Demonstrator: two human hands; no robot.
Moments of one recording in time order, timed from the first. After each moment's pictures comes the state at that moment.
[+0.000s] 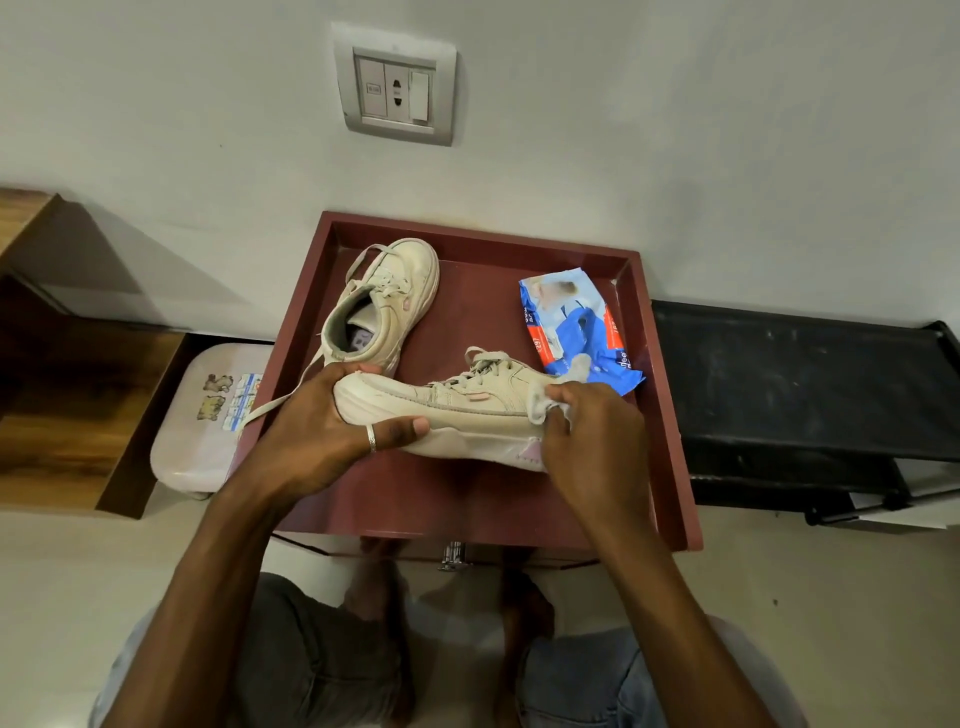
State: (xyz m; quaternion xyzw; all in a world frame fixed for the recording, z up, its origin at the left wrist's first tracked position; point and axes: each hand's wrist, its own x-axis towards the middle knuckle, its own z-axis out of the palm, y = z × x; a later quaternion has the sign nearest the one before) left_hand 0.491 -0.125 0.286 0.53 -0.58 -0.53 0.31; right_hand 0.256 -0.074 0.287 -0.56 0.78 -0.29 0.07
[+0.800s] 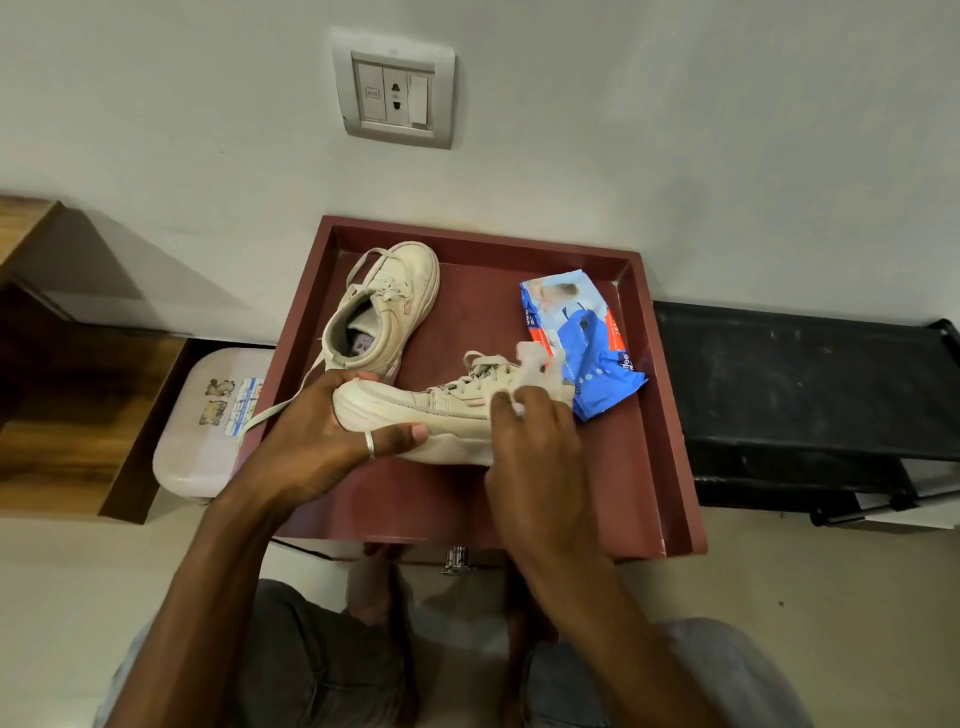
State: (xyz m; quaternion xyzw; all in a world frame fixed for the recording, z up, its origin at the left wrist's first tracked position) left_hand 0.497 -0.127 0.281 0.53 -0.57 -0.55 0.30; right_hand 0.307 -0.067 0.286 -0.65 0.73 -0.21 -0.02
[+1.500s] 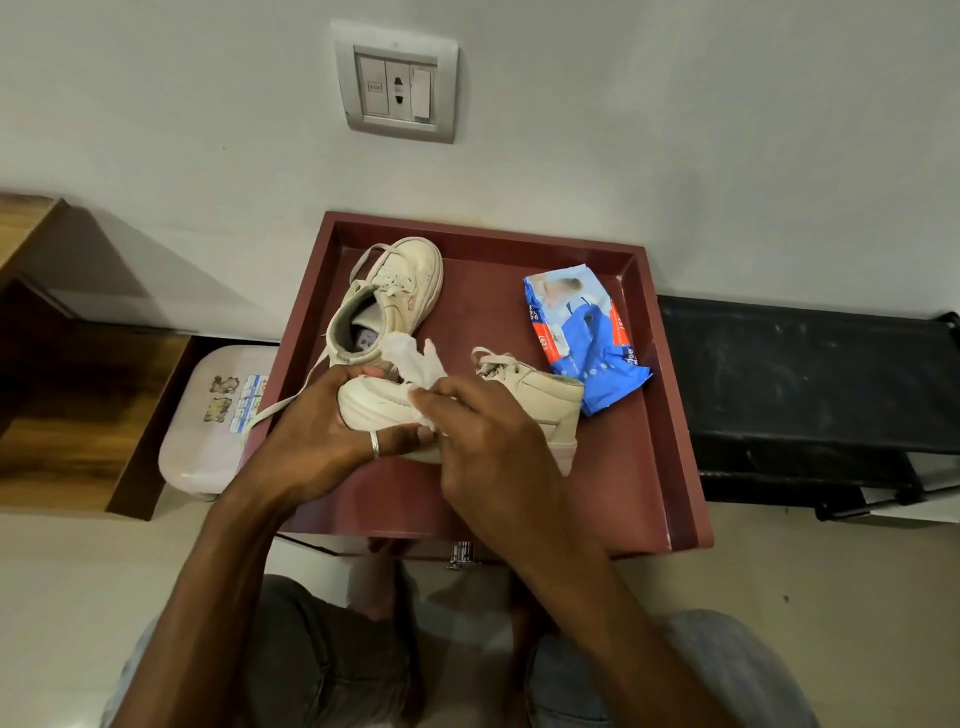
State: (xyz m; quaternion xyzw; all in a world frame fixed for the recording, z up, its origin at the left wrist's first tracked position) left_hand 0.499 -0.125 0.280 0.53 -0.59 -0.53 0.30; right_hand 0.325 -0.074 0.298 -0.75 0.58 -0.30 0.11
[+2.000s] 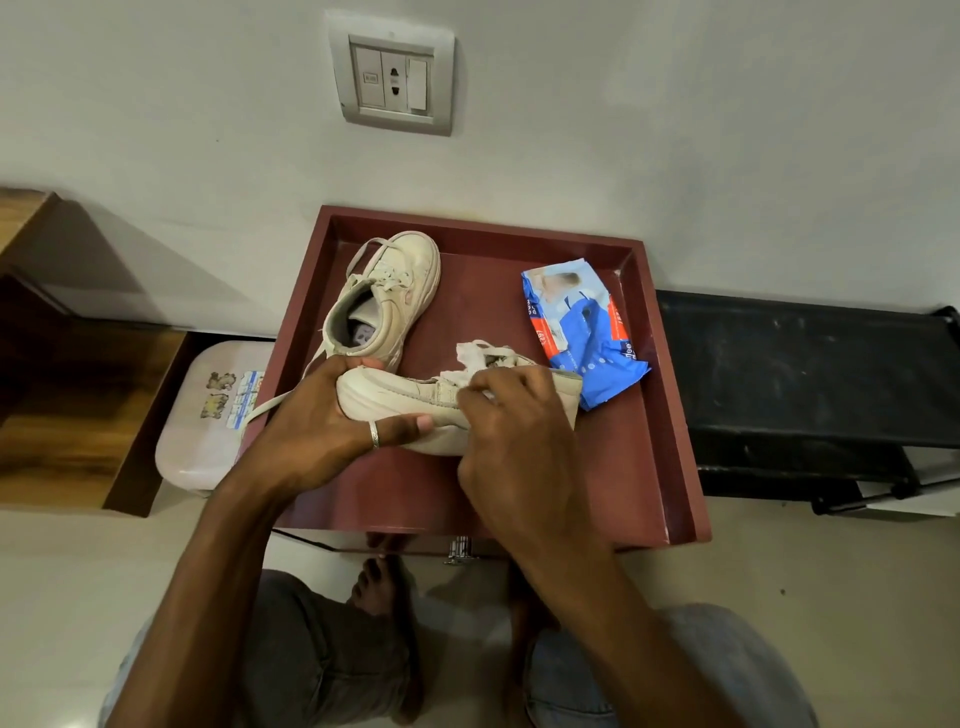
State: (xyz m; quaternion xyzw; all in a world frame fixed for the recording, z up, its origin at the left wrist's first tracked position) left_hand 0.496 -0.127 0.286 0.54 -0.60 -0.52 0.29; right_hand 0.315 -0.070 0.298 -0.71 0.66 -0.23 0.01
